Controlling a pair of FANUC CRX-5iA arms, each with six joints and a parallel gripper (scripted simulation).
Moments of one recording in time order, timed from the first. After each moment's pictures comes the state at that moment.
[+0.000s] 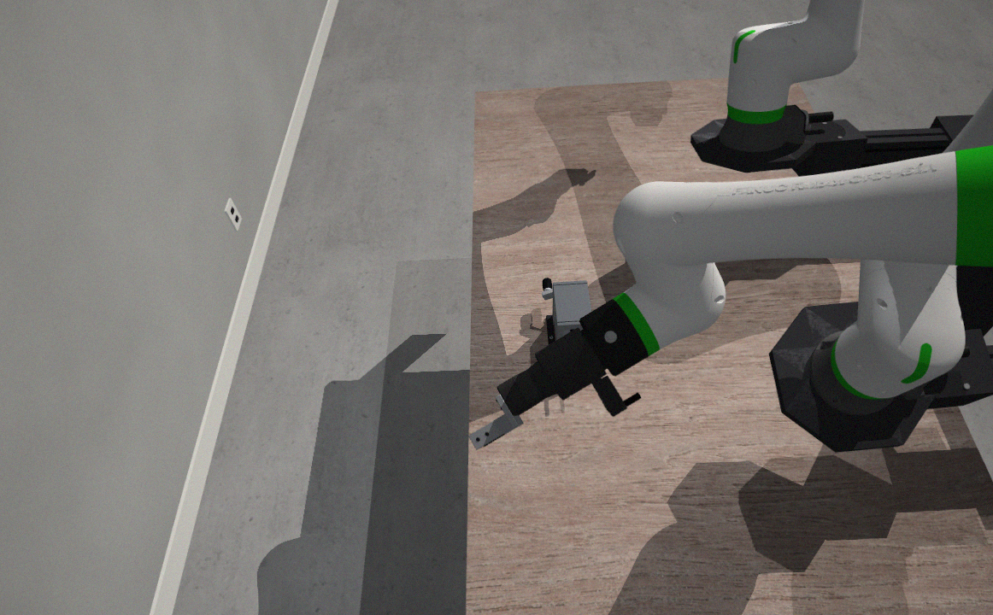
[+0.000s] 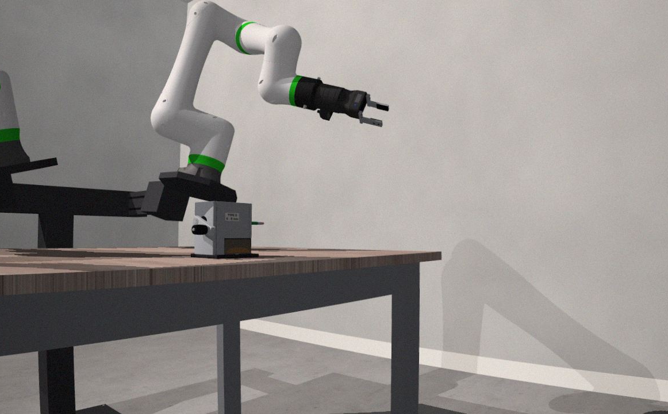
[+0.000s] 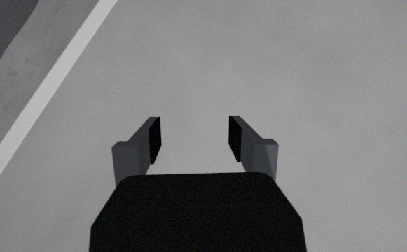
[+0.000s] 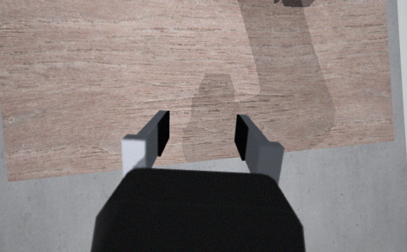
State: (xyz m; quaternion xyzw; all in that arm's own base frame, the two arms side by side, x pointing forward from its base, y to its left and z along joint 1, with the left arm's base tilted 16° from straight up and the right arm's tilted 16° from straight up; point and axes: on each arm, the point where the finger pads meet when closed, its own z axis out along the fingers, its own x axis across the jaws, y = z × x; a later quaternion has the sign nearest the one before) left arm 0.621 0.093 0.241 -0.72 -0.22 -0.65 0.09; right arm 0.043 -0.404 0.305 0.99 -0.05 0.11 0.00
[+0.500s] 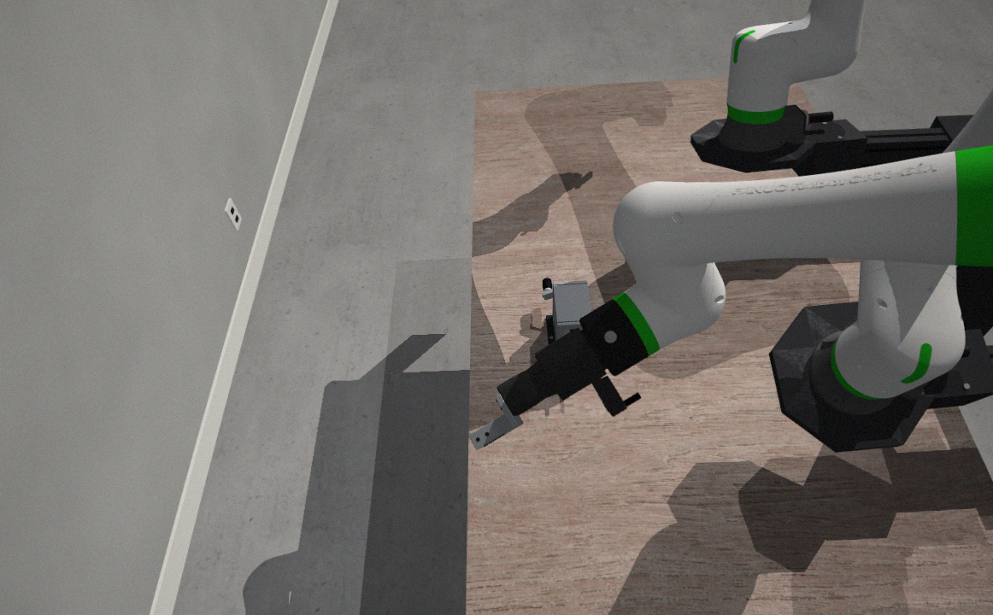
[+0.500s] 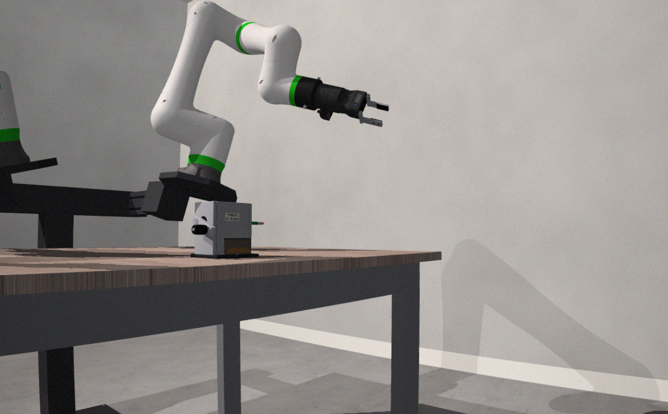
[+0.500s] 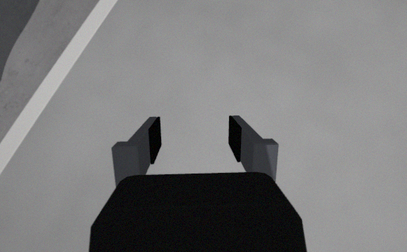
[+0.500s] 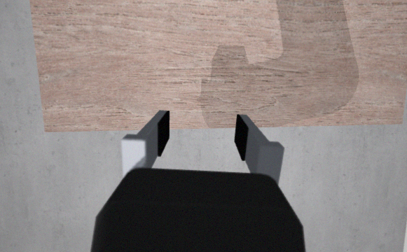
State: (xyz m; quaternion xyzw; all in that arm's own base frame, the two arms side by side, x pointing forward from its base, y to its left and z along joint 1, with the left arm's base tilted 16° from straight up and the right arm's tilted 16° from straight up) left arm 0.621 0.093 0.241 -0.72 -0.22 -0.65 0.09; right arm 0.014 -0.420 0.352 0.99 -0.03 0.07 0.06
